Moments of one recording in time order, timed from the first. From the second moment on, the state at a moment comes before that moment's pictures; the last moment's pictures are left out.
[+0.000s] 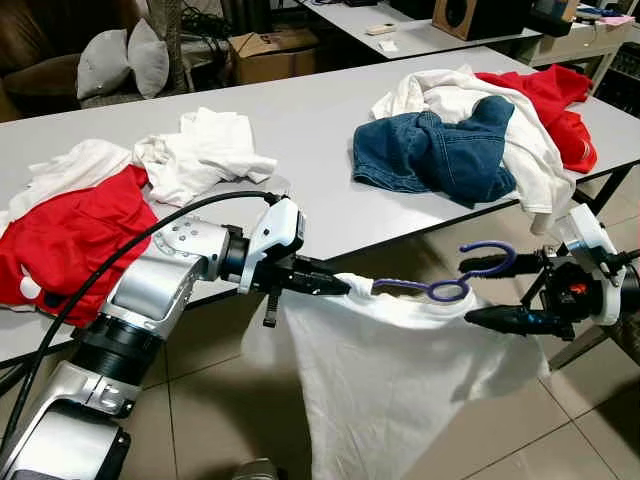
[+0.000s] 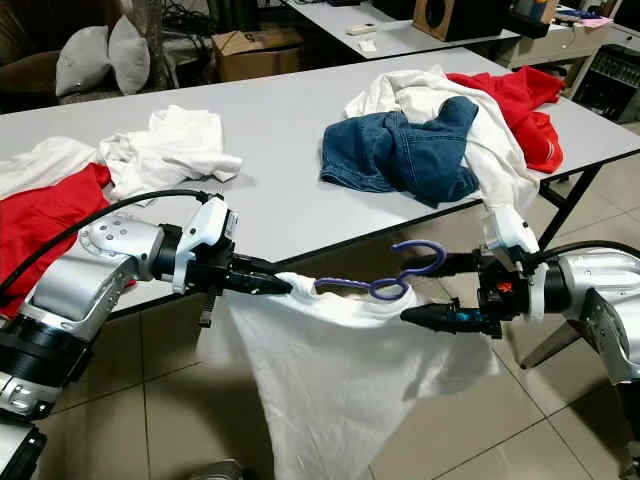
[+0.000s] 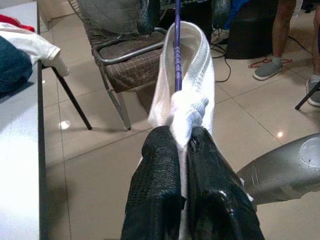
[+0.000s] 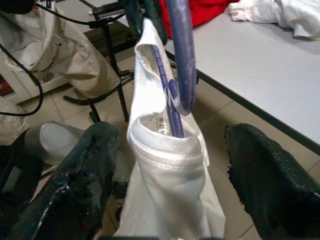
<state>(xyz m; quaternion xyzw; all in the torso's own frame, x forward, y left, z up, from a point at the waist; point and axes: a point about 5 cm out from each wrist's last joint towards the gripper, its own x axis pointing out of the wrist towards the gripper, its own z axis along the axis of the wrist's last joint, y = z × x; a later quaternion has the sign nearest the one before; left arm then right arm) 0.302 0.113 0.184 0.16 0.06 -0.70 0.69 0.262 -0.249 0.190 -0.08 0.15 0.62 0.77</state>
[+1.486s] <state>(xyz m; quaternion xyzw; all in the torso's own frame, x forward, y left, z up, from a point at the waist) 0.305 0.103 0.201 0.15 0.03 -0.71 0.69 0.264 -0.250 0.189 -0.05 0.17 0.63 0.76</state>
